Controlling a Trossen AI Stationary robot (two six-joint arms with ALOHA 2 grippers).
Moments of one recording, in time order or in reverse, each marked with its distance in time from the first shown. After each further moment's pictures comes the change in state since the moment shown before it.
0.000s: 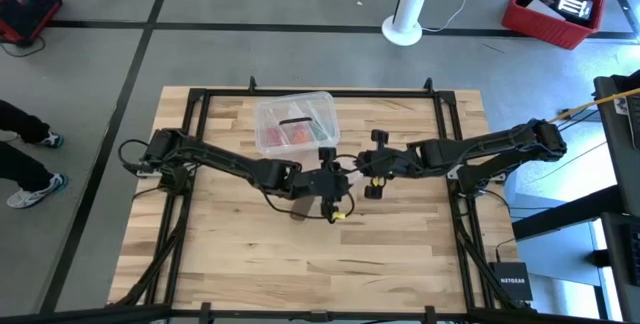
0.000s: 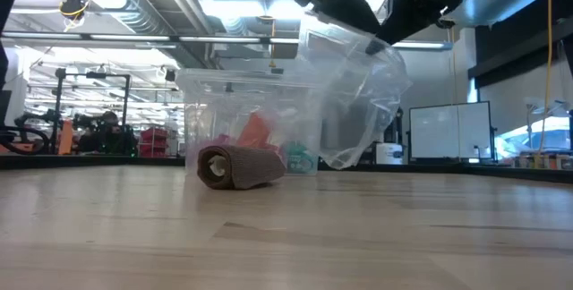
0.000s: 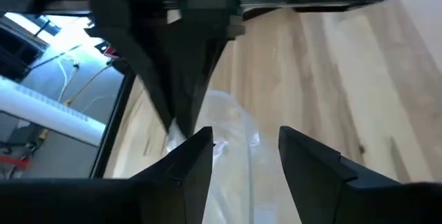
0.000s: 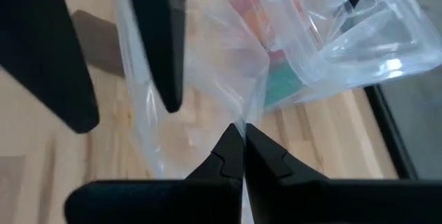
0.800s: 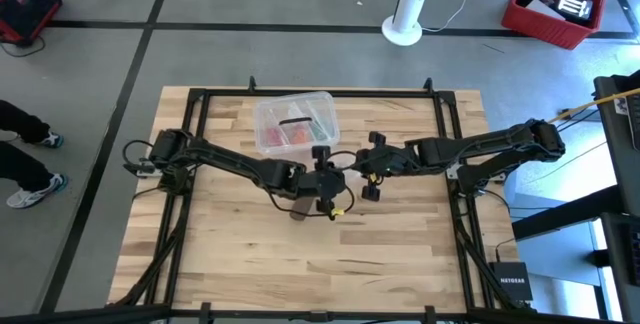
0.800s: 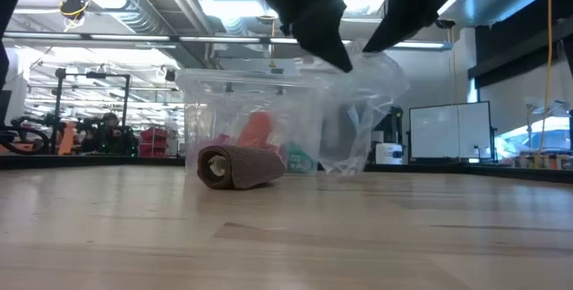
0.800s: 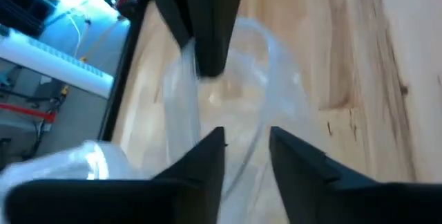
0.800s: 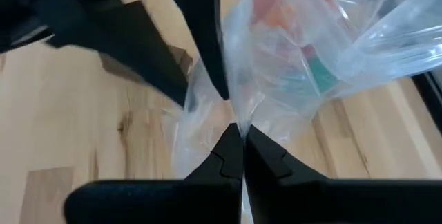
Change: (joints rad) left arm 0.018 0.035 0.000 -0.157 -0.084 -0.074; right arm -0.020 0.014 0.000 0.027 -0.120 0.112
